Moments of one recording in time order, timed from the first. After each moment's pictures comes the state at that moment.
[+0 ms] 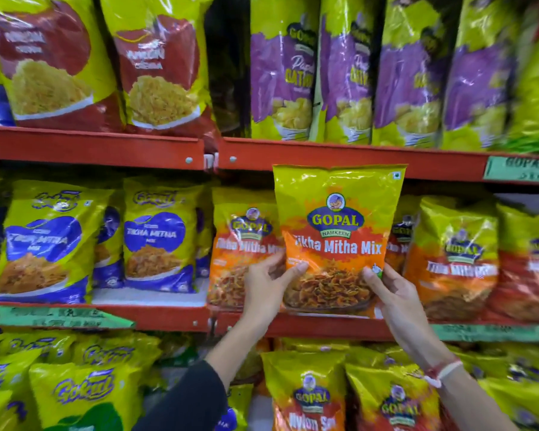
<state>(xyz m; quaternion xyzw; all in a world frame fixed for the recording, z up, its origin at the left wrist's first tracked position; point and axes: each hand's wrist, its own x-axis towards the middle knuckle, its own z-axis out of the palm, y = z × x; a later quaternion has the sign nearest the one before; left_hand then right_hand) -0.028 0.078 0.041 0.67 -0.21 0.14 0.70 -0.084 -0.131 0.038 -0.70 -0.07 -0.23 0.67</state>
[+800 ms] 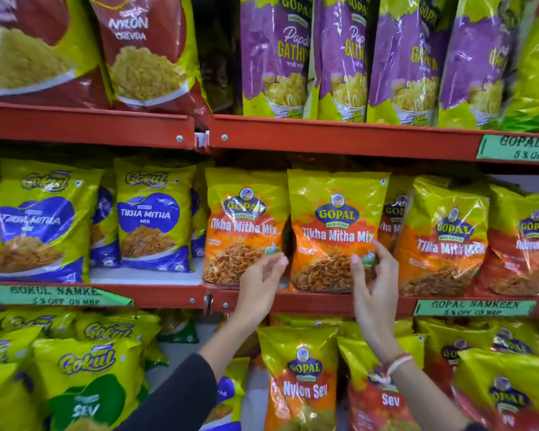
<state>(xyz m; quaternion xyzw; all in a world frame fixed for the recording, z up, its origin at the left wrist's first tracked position) -0.032 0.066 0.021 0.75 -0.16 0.09 0.64 -0.074 -0.117 0.009 -0.74 0.03 -0.45 0.50</state>
